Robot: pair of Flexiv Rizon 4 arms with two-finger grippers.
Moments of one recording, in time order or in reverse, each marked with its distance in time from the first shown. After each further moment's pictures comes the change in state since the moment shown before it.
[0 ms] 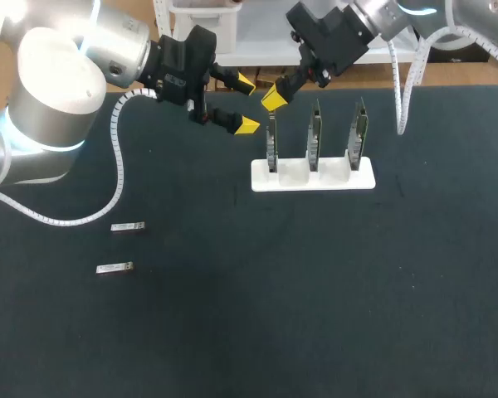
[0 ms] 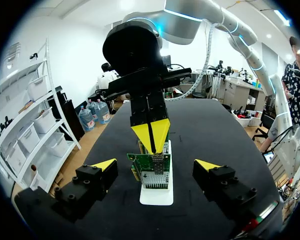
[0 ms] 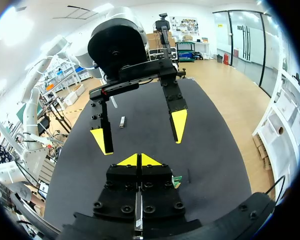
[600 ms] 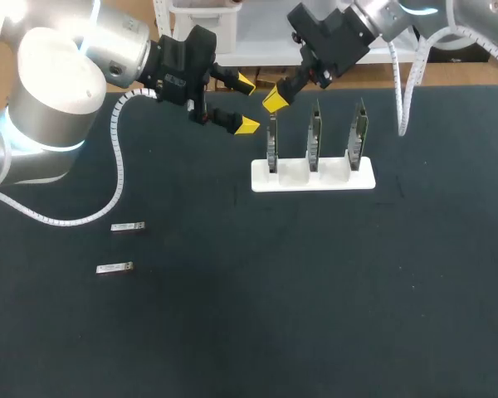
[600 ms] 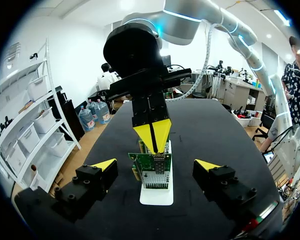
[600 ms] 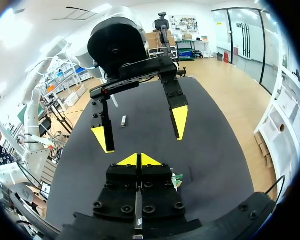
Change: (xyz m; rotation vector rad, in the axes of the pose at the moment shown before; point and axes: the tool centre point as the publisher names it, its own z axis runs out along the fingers) left arm 0.000 0.000 0.000 0.000 0.000 0.000; right arm 0.003 0.002 0.000 -0.014 0.002 0.016
